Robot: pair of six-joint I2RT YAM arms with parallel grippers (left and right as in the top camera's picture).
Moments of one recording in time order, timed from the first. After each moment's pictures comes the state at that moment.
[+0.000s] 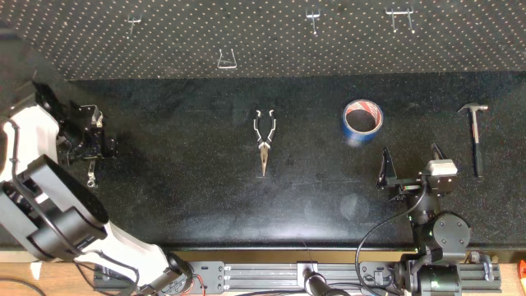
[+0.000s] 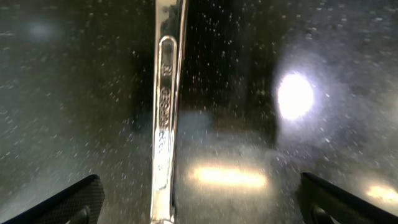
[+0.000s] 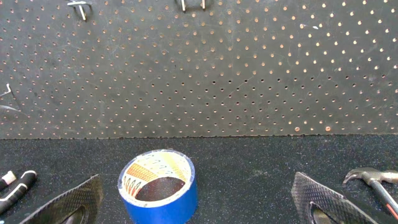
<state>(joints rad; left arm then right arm) 0.63 1.90 1.36 -1.01 -0.04 0.50 -0.03 0.01 0.01 -0.06 -0.12 0.06</state>
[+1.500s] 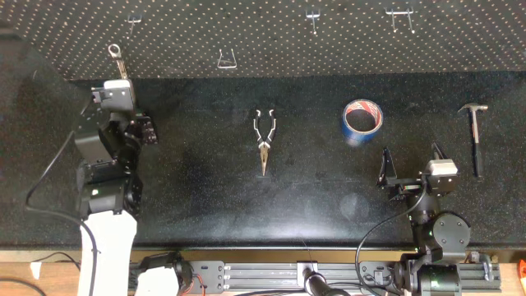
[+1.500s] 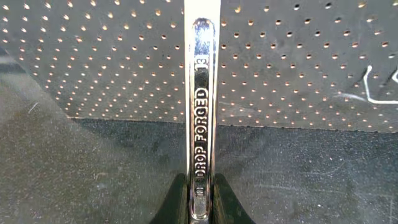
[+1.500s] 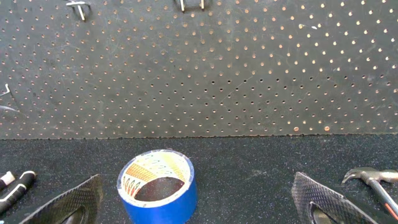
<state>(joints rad) 0.19 1.02 0.71 -0.19 0.01 0.10 -0.03 0.01 0.01 -0.06 -0.12 0.06</state>
